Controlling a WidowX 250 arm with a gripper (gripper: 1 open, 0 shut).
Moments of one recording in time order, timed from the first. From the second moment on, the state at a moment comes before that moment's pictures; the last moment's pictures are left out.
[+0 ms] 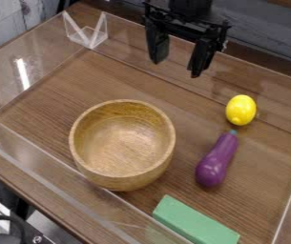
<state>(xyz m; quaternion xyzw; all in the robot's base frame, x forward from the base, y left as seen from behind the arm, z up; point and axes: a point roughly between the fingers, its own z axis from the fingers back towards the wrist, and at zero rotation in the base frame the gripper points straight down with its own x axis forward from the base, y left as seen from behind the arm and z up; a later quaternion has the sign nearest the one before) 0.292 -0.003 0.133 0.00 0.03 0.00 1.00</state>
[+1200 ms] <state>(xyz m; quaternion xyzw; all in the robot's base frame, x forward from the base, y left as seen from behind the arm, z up) 0.262 -0.066 0.070 -0.03 0.03 -0.06 1.00</state>
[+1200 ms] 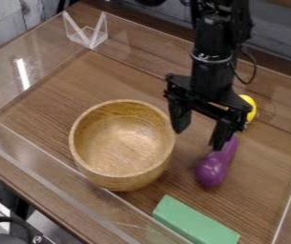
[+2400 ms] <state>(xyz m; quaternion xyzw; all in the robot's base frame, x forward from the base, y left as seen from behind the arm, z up) 0.271 -0.082 0.029 -0.04 0.01 -0.05 1.00</state>
